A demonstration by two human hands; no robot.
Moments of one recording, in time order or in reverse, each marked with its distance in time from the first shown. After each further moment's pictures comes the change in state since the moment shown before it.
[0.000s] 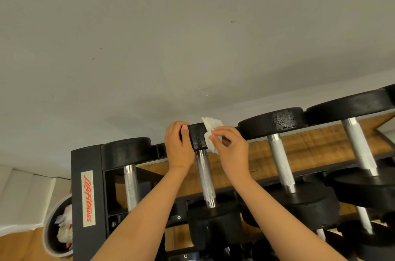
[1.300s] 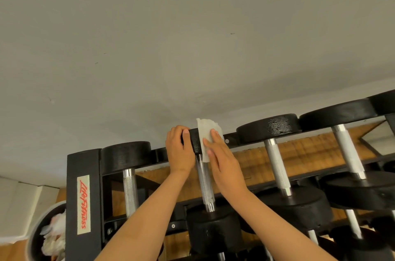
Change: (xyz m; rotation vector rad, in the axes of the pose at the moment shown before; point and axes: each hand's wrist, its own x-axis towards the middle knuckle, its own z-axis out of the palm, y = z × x) left_hand 0.001 -0.006 0.003 -0.033 0.006 -0.006; right_hand -0.027 0.005 0.003 -0.418 -0.221 -0.211
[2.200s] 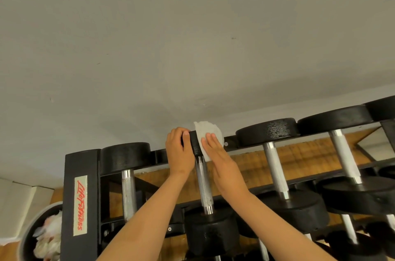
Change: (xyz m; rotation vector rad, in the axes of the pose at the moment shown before) left_hand 0.000 0.001 0.000 -0.025 0.010 0.007; right_hand 0.004 0.025 0.010 -0.178 -0.005 -0.275
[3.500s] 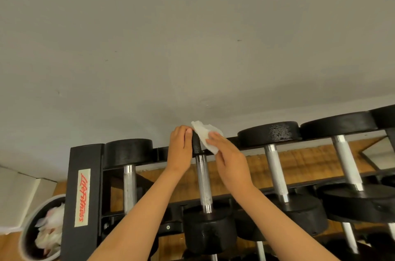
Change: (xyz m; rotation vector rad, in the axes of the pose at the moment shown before) left_hand 0.002 0.014 -0.019 0.048 -0.237 -0.039; right_hand 0.014 -0.014 -0.032 0.101 0.089 0.125
